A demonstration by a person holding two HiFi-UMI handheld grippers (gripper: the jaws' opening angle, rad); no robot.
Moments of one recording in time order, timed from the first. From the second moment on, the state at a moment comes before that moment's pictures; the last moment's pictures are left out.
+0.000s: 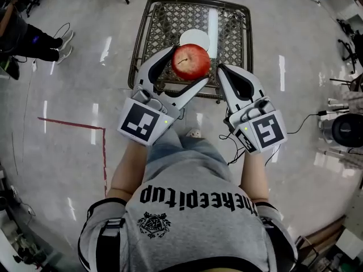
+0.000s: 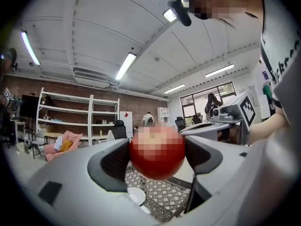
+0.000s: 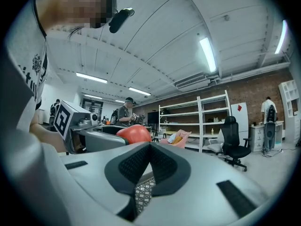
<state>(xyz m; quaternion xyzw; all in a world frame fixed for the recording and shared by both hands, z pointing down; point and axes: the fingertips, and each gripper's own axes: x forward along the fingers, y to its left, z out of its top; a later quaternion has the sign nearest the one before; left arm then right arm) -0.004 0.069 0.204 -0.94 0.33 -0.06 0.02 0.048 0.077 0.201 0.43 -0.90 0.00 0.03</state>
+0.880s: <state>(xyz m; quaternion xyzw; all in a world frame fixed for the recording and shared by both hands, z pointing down) 0.016 -0.005 0.240 -0.94 0.33 -0.09 0.00 0.073 0.003 0.228 0.44 -0.90 0.03 0.03</state>
